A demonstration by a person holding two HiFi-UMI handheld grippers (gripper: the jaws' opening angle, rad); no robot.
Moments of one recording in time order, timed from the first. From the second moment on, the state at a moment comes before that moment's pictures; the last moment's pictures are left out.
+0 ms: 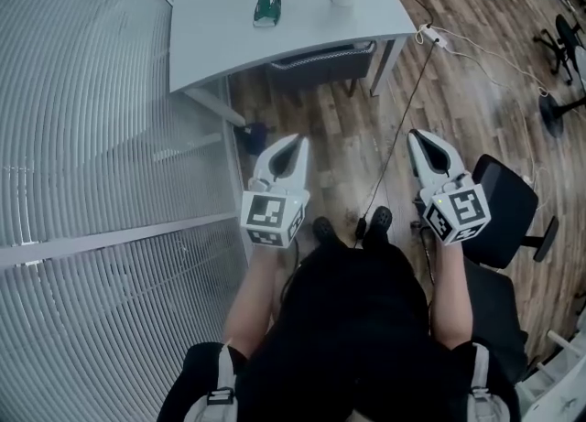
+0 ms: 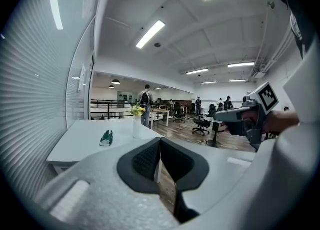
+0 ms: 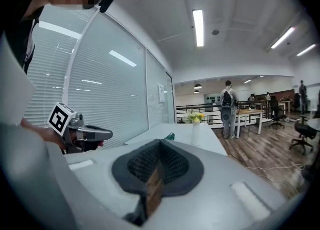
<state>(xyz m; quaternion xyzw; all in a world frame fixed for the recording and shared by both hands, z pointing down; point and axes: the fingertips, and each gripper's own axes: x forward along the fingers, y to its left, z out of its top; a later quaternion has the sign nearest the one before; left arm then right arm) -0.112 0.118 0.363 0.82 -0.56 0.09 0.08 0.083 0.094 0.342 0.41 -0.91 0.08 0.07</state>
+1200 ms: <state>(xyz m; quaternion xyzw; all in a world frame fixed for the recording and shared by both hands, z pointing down) -0.076 -0.003 0.388 0.77 -0.61 0.12 0.12 0.082 -0.056 0.346 0.28 -0.96 0.05 0.08</state>
